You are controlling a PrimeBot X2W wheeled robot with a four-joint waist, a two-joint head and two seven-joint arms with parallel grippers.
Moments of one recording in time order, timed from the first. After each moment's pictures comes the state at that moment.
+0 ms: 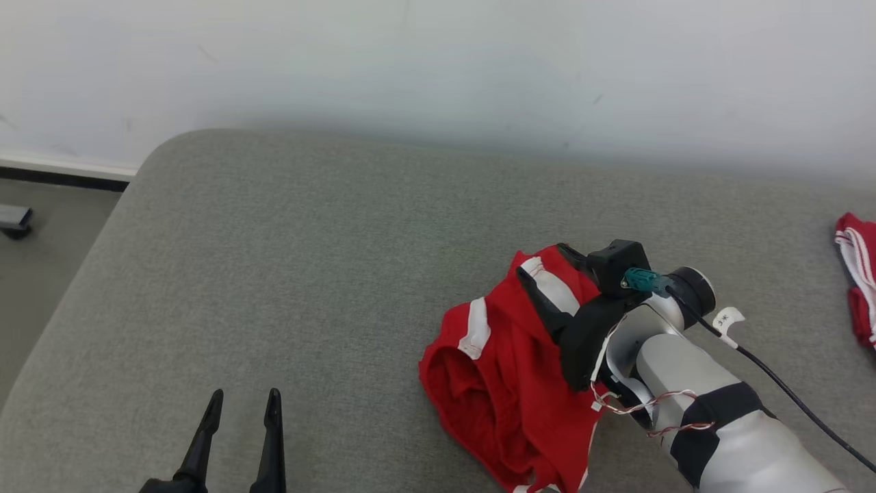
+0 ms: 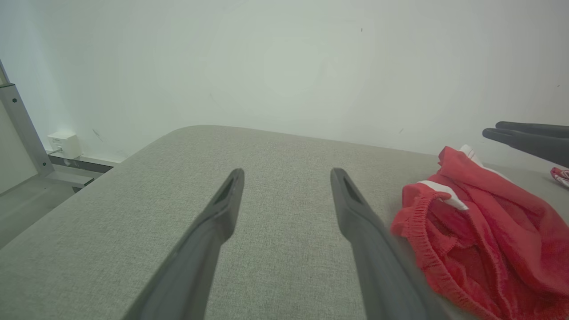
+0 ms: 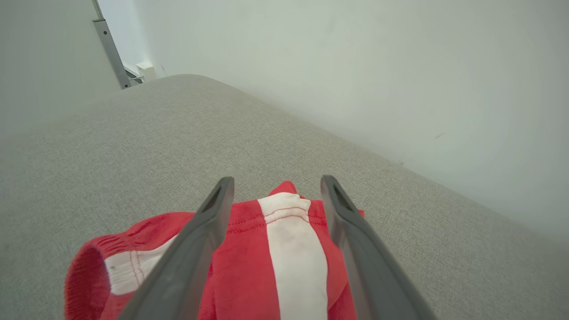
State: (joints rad) left arm 0.05 0.08 -0.06 0.08 -0.21 -0.10 -0.26; right arm -0.72 -0.20 0.67 0.78 0.43 0.13 -0.10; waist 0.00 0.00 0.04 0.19
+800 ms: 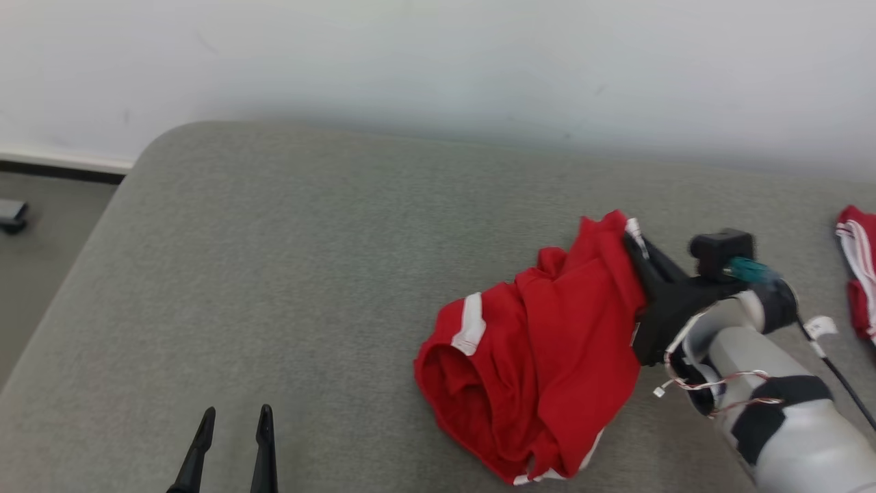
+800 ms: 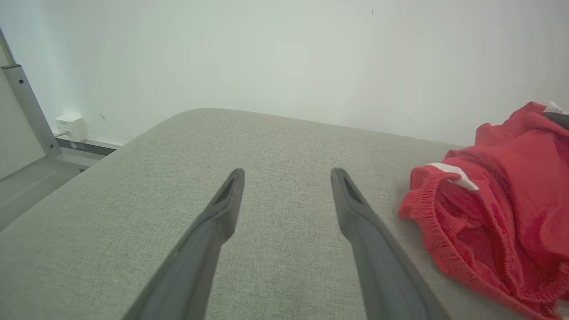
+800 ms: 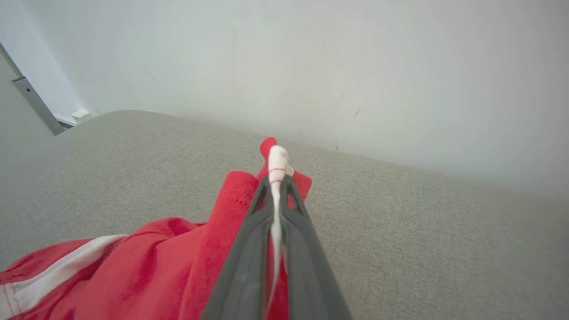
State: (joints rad) left arm 0.08 0.05 -0.02 0.09 -0.19 -0.12 -0.26; right arm -0.80 -0.26 0.69 1.02 0.65 0.13 -0.26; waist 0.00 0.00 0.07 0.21
